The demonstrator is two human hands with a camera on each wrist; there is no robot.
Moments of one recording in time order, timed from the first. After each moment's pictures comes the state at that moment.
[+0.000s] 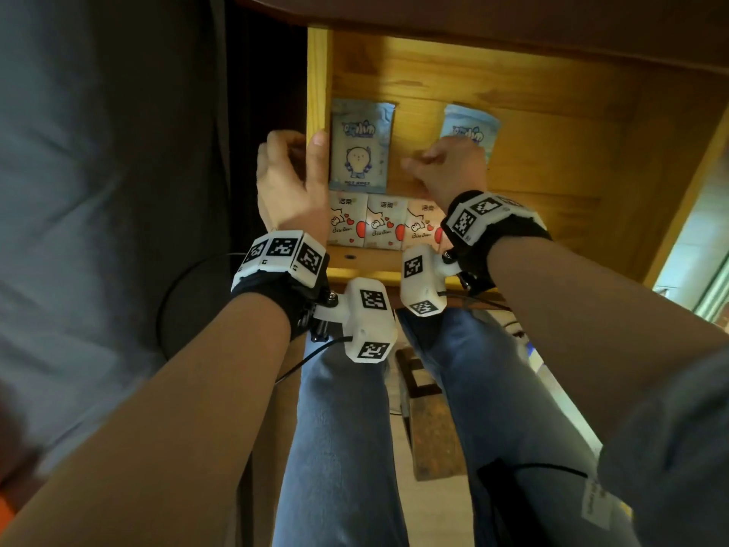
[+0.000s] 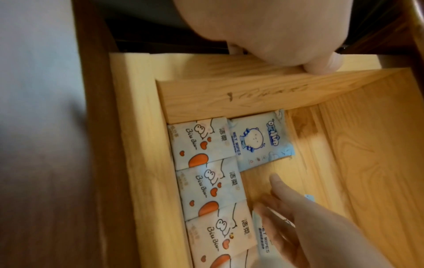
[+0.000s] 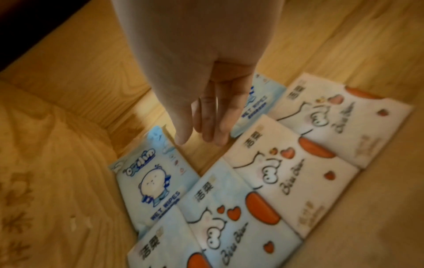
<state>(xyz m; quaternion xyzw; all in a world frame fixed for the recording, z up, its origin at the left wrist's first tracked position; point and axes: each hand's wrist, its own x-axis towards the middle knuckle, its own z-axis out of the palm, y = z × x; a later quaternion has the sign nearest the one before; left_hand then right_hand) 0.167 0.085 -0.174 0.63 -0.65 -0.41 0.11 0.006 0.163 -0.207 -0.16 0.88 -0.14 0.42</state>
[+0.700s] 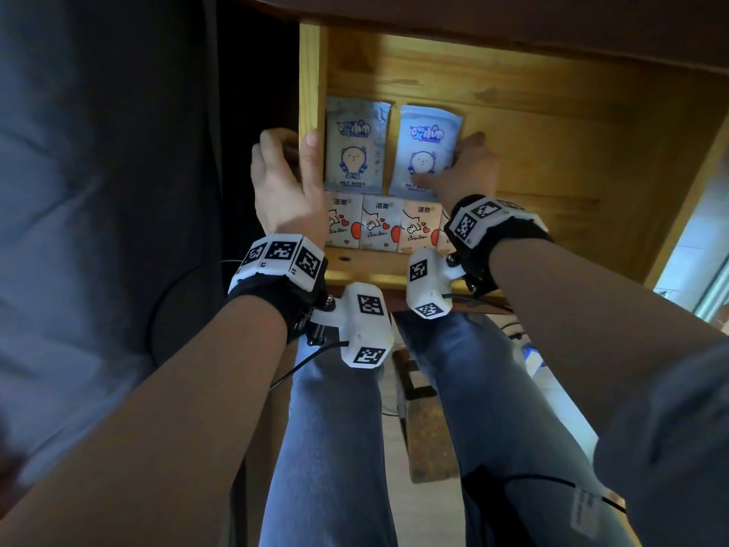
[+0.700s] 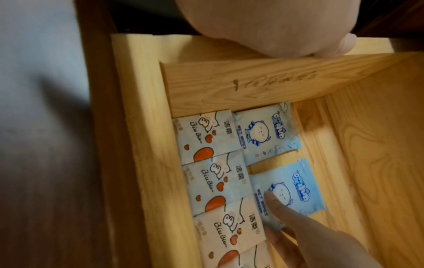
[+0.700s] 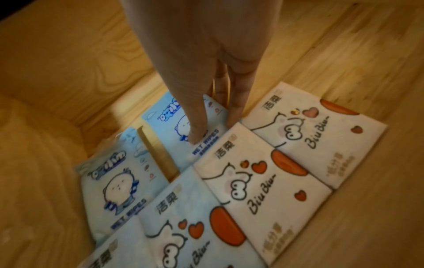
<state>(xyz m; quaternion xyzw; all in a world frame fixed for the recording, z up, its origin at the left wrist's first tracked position) 0.164 0.092 -0.179 0.63 -0.65 -0.39 0.13 -0.007 0.168 -0.213 -0.12 0.91 -0.05 0.39</state>
